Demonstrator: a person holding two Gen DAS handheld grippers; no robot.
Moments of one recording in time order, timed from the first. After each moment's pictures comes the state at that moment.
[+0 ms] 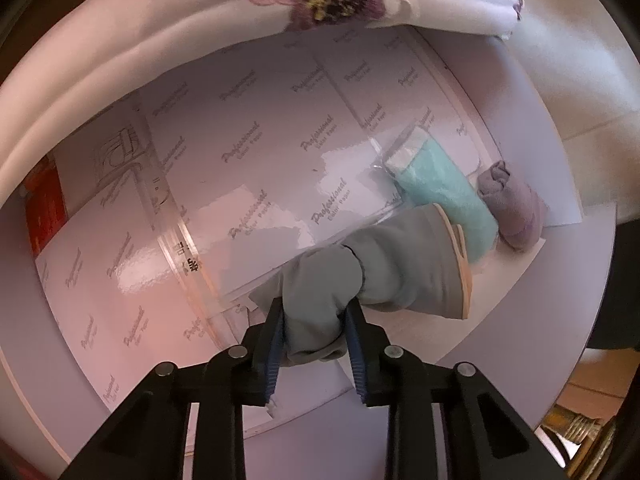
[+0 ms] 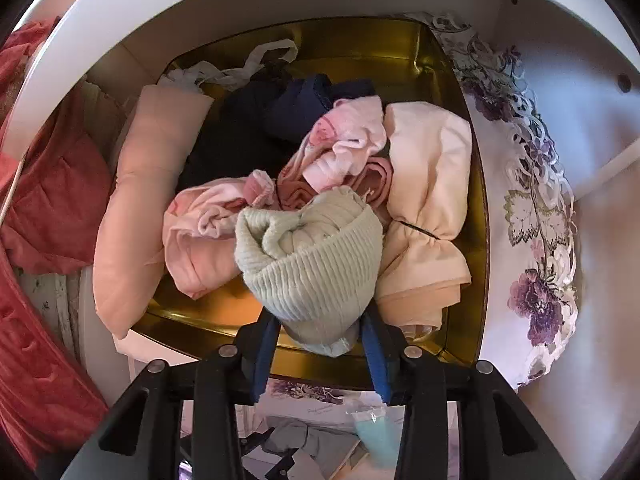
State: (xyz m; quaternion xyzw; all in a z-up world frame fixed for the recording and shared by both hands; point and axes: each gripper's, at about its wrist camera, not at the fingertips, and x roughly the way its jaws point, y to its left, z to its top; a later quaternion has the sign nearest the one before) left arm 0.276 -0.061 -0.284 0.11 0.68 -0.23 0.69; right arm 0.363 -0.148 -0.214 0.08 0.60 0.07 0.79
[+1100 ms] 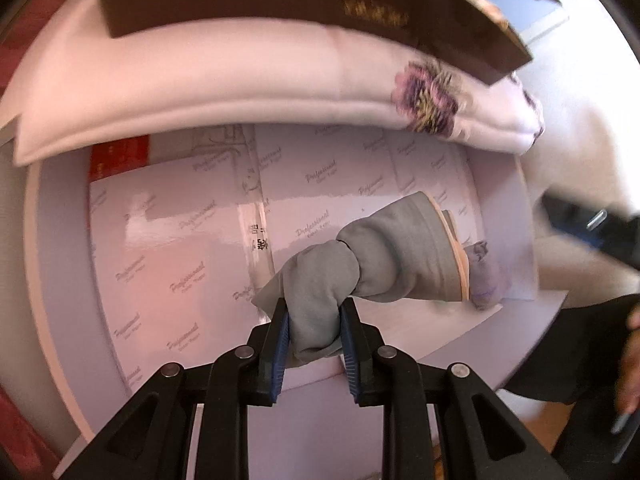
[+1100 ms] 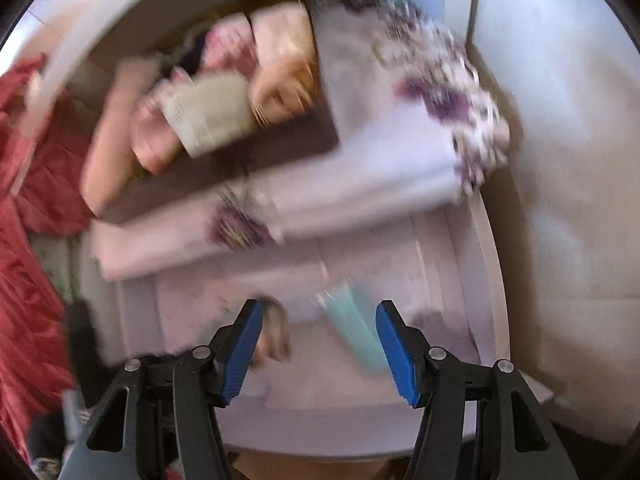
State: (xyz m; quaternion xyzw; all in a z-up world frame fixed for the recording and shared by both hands) left arm 0.275 0.021 -0.233 -0.05 0.66 -0.17 0.73; right arm 0.210 -0.214 -0.247 0.15 0.63 0.00 0.77
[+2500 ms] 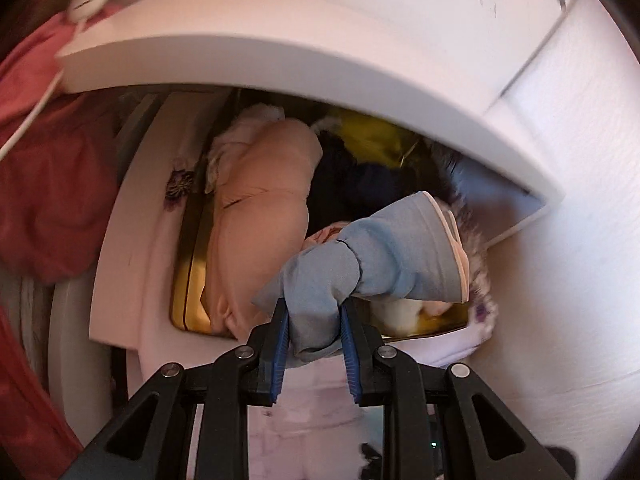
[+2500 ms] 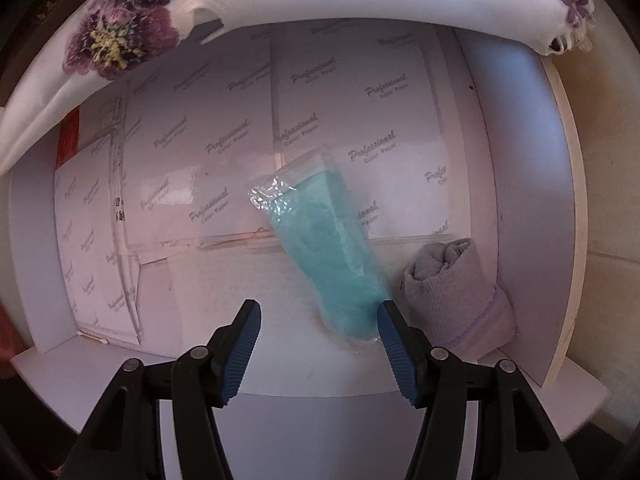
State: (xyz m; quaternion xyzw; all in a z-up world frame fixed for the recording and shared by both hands) left arm 0.384 0.034 -0.082 -0.09 0.54 -0.10 0.83; right arm 0.203 -0.188 -0.358 0.07 0.73 -0.01 0.68
